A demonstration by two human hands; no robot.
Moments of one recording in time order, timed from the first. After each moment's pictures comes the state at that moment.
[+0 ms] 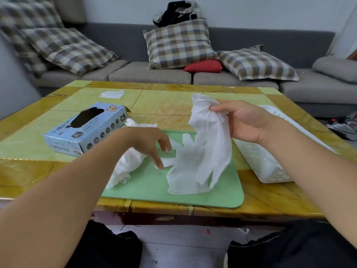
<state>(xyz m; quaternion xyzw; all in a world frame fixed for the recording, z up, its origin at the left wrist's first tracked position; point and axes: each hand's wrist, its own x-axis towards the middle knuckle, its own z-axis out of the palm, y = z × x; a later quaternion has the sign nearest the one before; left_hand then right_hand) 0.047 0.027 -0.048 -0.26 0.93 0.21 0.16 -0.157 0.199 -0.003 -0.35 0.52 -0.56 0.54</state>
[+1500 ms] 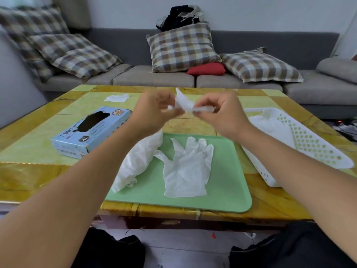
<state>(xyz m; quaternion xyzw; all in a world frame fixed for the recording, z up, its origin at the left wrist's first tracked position) 0.043 0.041 -0.015 -0.19 0.85 0.34 -0.36 -0.132 0.159 -0.022 -0.59 0.60 -0.53 0.05</state>
